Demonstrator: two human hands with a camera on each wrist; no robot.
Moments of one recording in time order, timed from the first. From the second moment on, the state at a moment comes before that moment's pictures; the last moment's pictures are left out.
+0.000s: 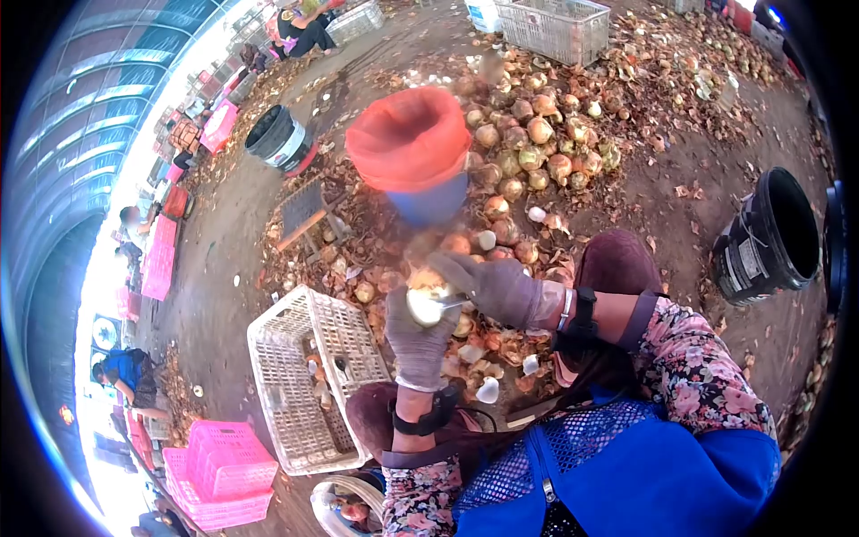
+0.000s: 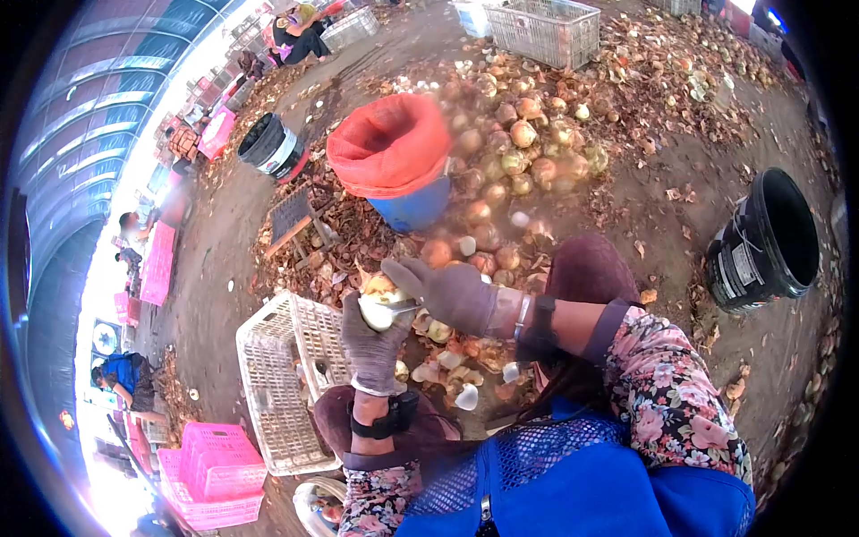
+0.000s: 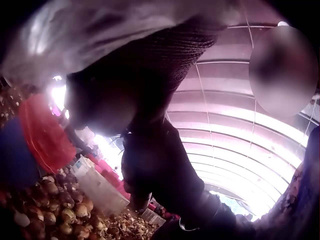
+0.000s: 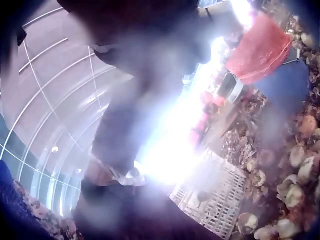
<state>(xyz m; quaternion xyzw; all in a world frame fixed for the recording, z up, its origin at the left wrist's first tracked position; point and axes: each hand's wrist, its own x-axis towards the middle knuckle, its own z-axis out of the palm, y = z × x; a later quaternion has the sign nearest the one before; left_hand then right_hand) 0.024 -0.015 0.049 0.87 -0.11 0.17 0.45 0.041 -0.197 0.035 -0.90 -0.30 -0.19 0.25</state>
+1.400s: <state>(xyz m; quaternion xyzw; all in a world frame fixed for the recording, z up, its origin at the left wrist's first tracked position) 0.016 -0.026 0.073 0.77 -0.20 0.16 0.58 0.049 -0.203 0.065 -0.69 -0.09 -0.06 0.72</state>
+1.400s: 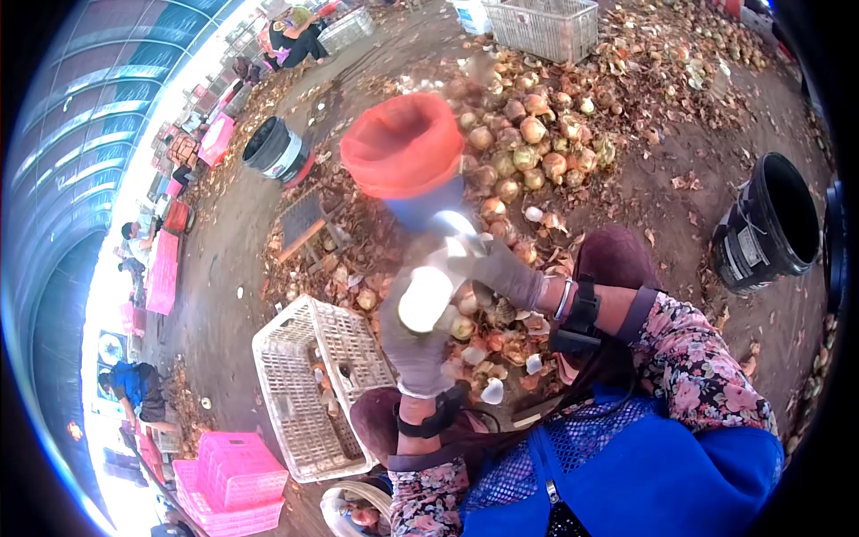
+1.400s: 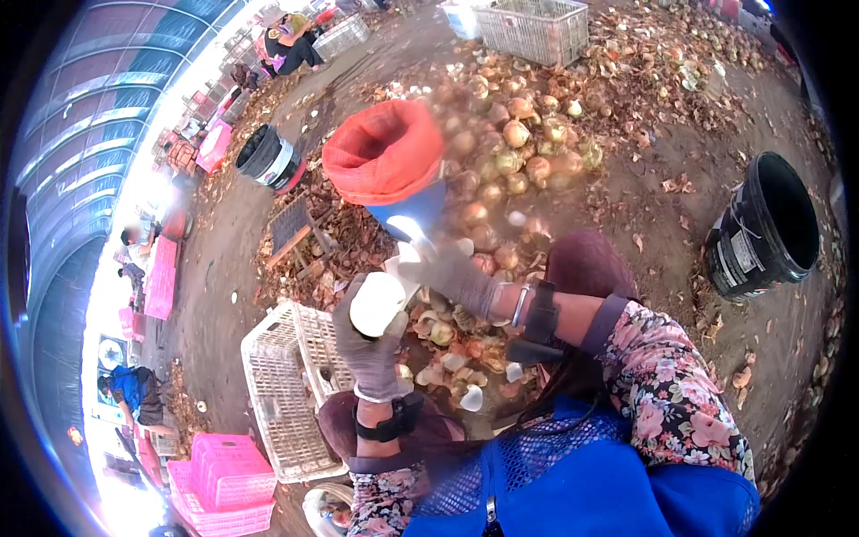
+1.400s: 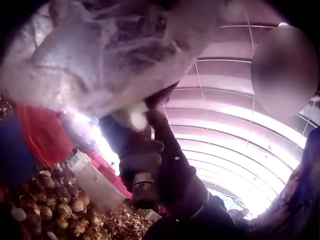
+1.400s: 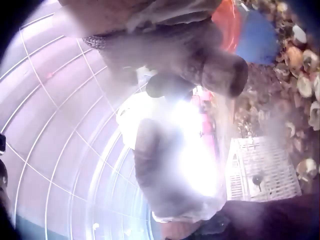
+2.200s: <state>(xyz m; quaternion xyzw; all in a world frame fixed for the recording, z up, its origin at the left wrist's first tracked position) 0.035 0.007 0.052 0.36 -0.01 0.05 0.93 0.064 -0.227 0.008 -0.85 -0.33 0.21 0.36</state>
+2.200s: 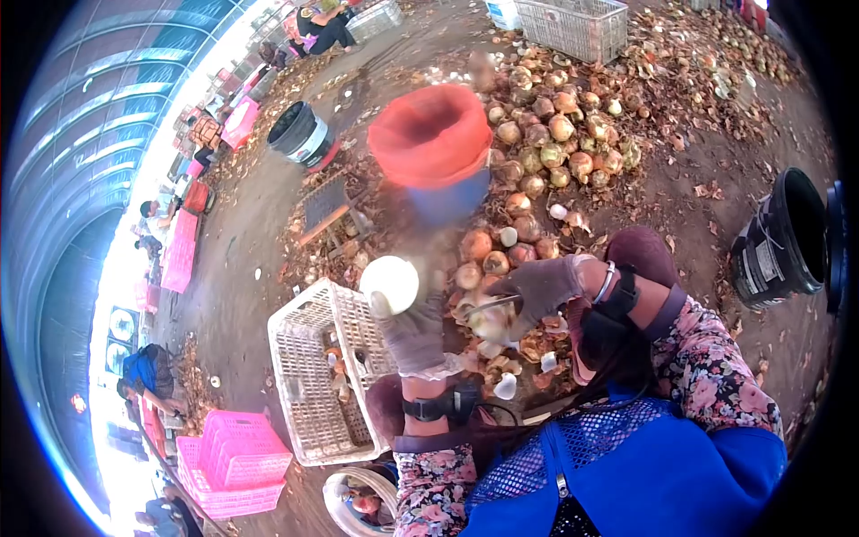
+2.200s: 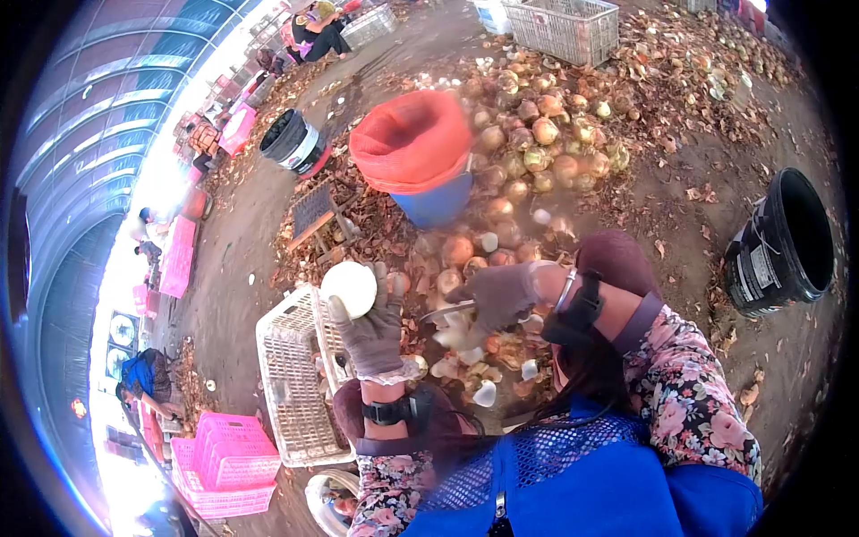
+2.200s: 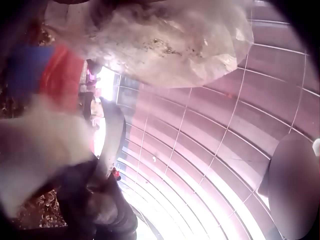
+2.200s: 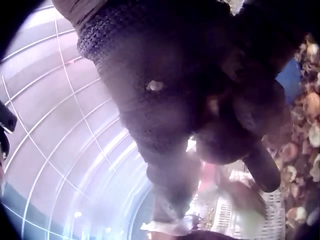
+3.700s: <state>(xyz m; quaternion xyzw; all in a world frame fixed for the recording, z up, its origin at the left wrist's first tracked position) 0.036 0.005 0.045 0.25 -0.05 -0.14 0.96 0.065 -0.255 0.071 -0.74 -0.13 0.11 0.65</state>
